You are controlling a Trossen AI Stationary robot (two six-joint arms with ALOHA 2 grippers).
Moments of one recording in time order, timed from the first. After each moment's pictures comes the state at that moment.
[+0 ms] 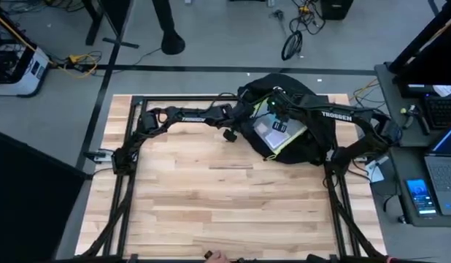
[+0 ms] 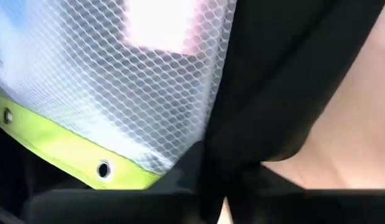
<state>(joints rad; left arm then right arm) 0.33 2.26 1.71 -0.35 -0.12 1.15 -0.56 1.44 1.01 -0.72 0.44 -0.26</state>
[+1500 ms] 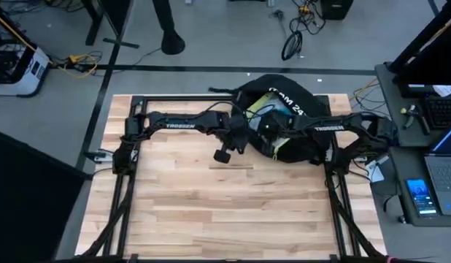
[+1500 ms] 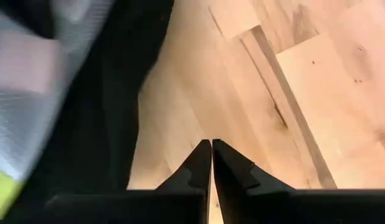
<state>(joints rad) 0.19 2.06 1.71 -0.83 0.10 0.63 -0.38 1.49 0.81 -0.38 0.30 -0.15</state>
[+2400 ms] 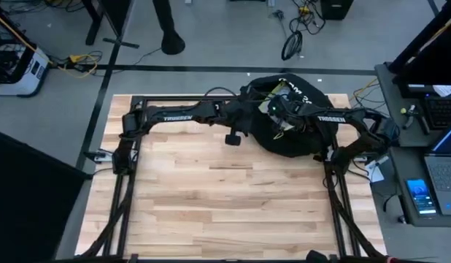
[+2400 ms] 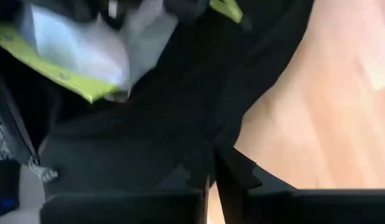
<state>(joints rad) 0.29 2.05 1.72 -0.56 -0.04 0.63 -0.61 1.49 0.81 -0.39 0.52 -0.24</state>
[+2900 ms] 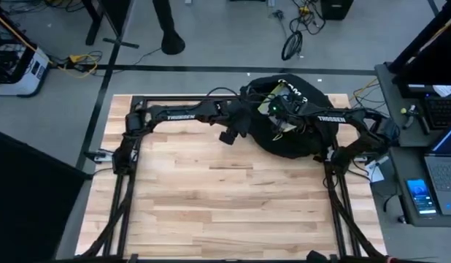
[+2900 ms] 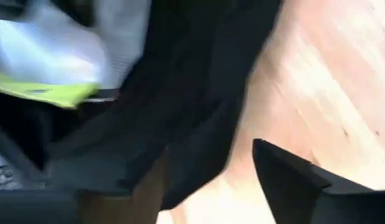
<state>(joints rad) 0.29 2.09 1.72 -0.61 -0.05 0.92 -0.61 1.49 0.81 -0.41 0.47 -0.21</state>
